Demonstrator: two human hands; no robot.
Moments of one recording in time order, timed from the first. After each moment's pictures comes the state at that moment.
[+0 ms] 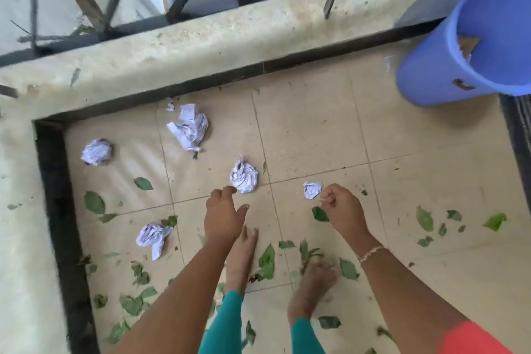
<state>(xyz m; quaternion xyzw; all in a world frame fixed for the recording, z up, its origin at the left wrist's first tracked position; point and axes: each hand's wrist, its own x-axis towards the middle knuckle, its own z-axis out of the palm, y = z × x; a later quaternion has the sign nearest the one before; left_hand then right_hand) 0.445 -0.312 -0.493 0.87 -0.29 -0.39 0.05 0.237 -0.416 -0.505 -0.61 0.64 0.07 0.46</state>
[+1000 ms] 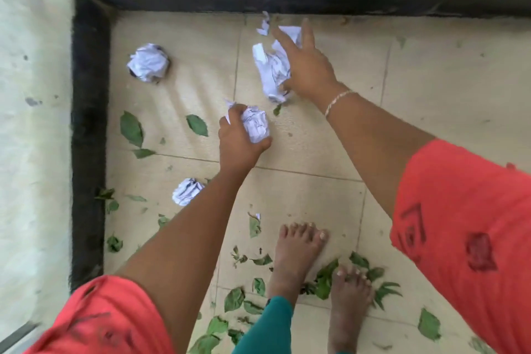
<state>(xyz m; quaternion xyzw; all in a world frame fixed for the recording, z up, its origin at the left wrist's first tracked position) 0.606 -0.270 -0.648 0.89 -0.16 -0.32 0.27 0.588 -0.457 -0.656 -0.89 0.31 0.12 0.32</state>
